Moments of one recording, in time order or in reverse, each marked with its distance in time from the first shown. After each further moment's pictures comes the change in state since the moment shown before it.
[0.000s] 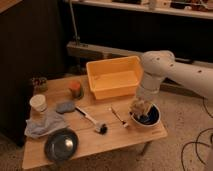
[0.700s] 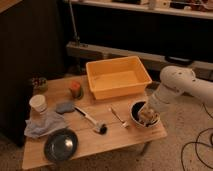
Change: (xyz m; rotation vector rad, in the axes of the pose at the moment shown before) arm -0.016 -0.021 0.042 -0.139 0.046 0.041
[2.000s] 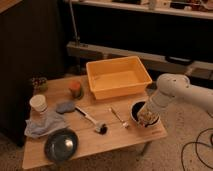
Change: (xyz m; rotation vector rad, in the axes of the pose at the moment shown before) arm -0.026 0.009 0.028 -0.032 -0.082 -0.070
